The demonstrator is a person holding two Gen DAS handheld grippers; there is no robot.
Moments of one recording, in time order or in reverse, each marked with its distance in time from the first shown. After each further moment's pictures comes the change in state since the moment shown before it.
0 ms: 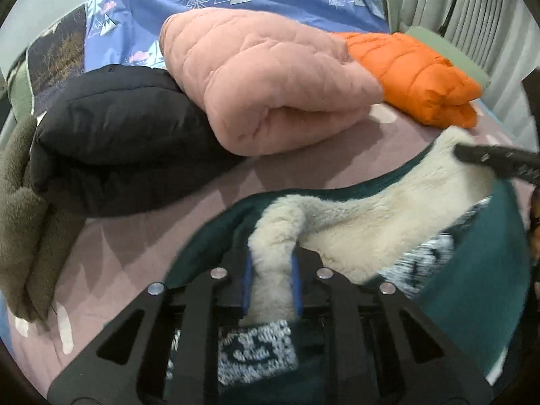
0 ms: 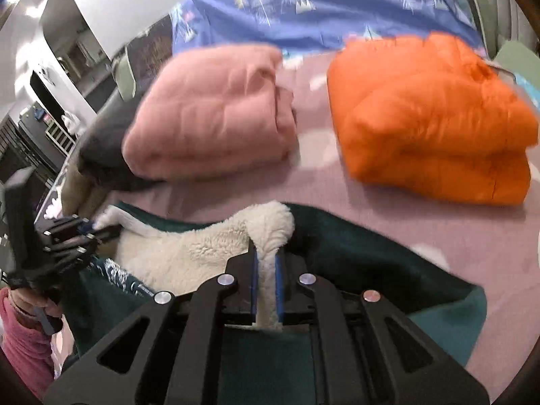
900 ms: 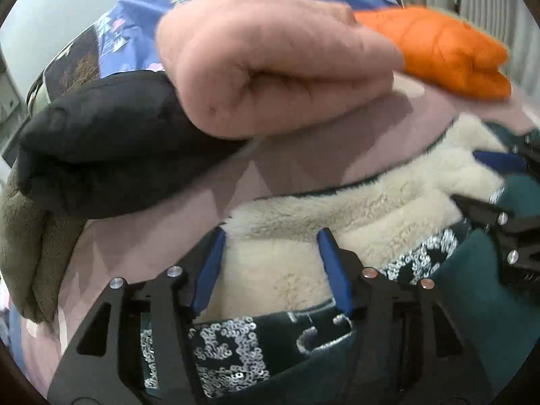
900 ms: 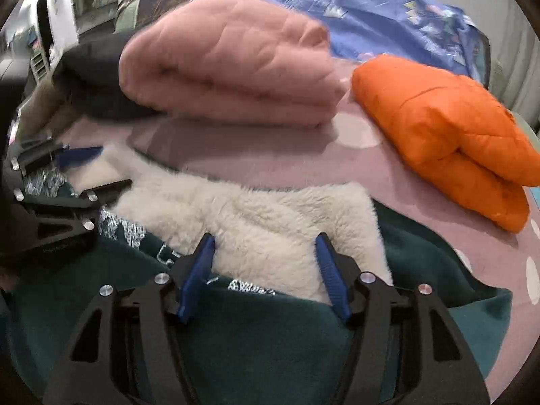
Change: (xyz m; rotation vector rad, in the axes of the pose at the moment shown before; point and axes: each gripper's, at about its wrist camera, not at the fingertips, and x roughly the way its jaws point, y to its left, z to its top) left arm 0.036 -0.029 -0.012 0.050 -0.049 0.162; right arm 0.049 0.063 -0.044 -0.308 -0.043 -0.264
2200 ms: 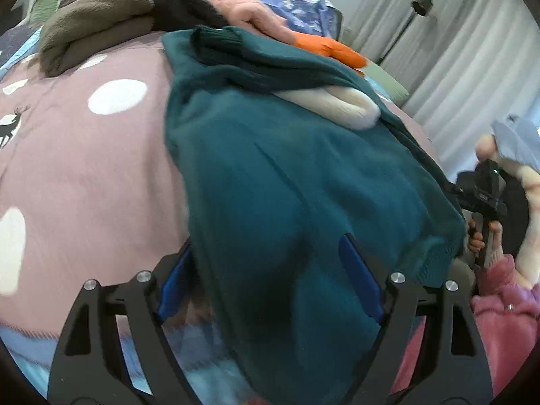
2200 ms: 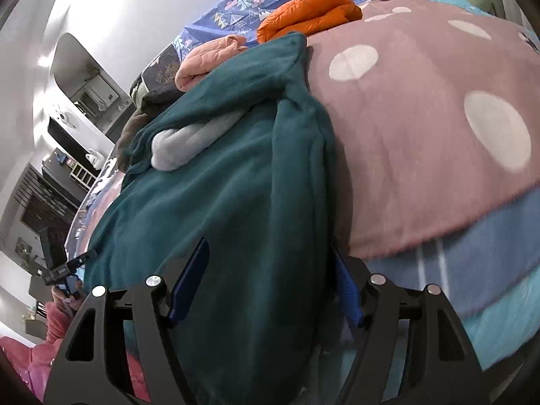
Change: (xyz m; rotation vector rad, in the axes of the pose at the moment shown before) left arm -0.233 0.058 -0.353 -0.239 -0.078 -0.524; right arm -0.258 -0.074 -0.356 0.493 -0.092 0.365
